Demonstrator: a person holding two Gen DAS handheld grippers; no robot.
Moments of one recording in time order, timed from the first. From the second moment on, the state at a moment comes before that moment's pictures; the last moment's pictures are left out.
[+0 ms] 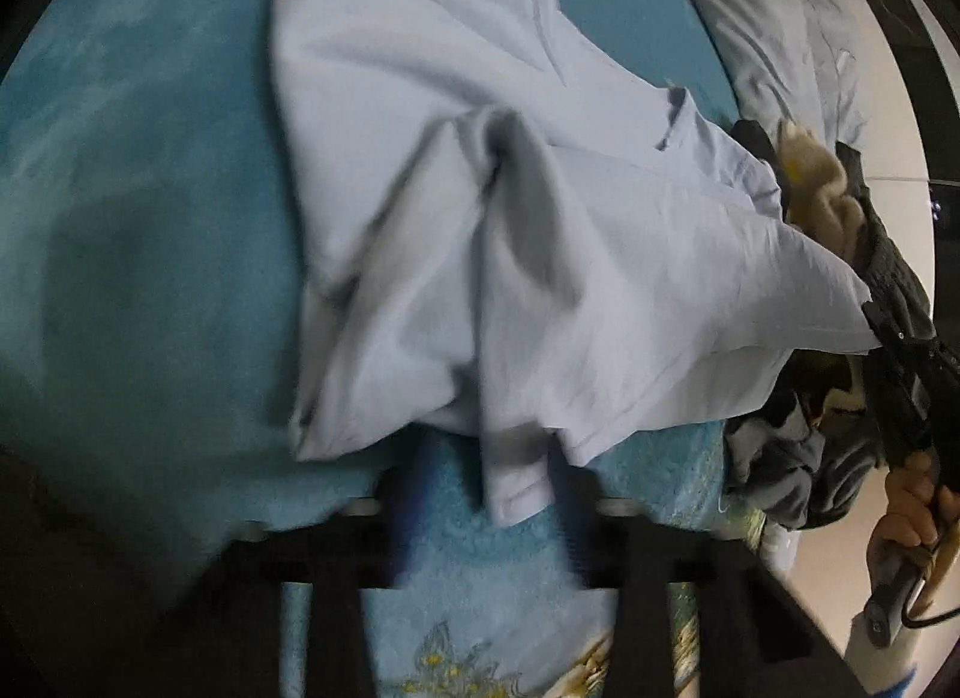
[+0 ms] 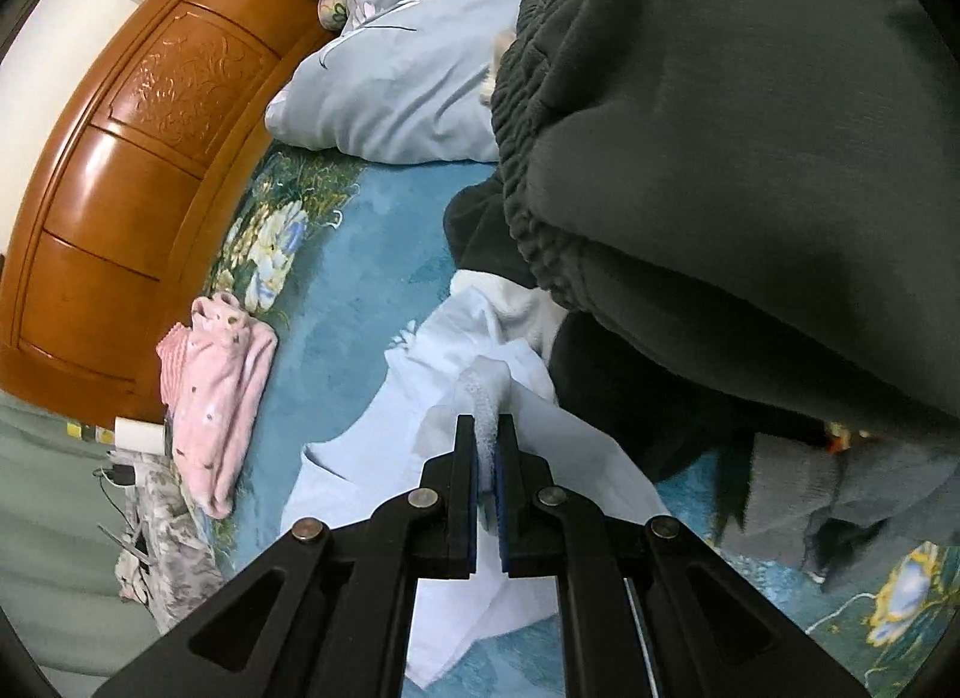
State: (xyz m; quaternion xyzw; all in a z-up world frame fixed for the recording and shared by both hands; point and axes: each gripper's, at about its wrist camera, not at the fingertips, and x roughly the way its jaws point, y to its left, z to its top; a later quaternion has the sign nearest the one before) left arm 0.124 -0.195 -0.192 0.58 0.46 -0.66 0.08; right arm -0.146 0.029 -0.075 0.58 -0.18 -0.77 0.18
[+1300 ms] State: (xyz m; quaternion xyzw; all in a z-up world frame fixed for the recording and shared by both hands) left arm 0.117 -0.358 -0.145 0.46 0.60 -0.65 0.10; right arm -0.192 -0.068 -0.069 0.62 -0.07 -0.77 0.15
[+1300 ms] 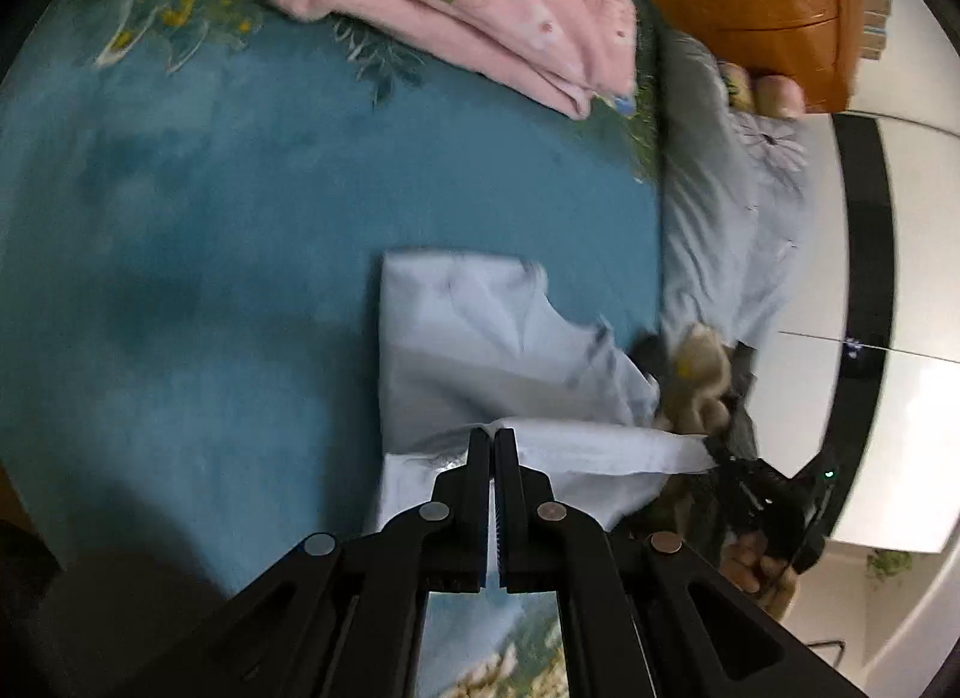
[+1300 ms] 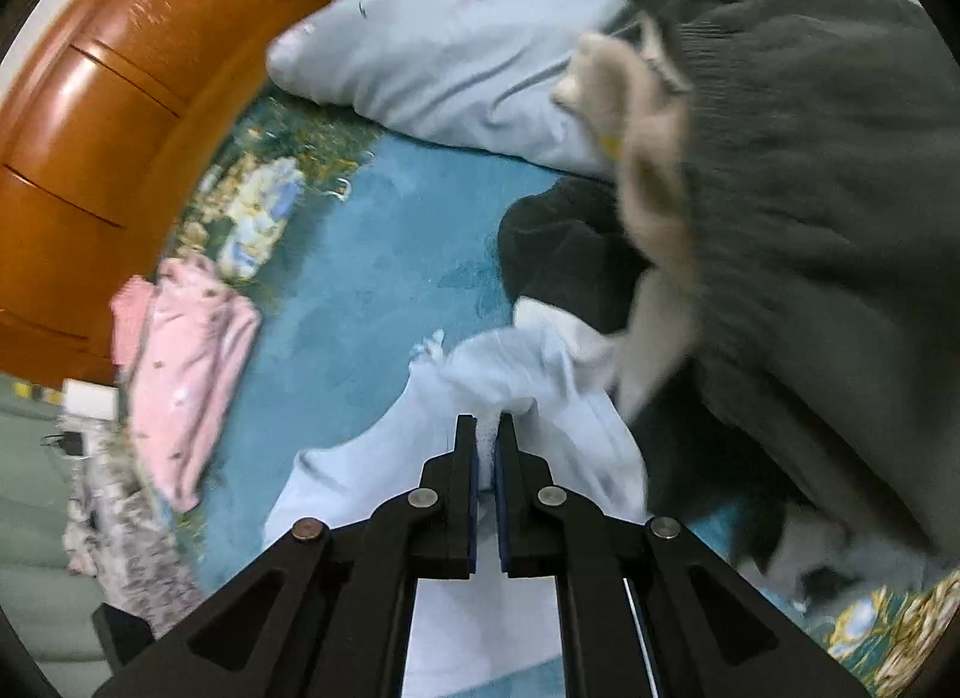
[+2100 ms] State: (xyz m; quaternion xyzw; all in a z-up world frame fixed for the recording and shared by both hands) left arm 0.112 -0.246 -0.165 0.57 0.40 -0.71 0.12; right arm -0.067 0.011 -0.137 0.61 -0.17 -0.76 0.15
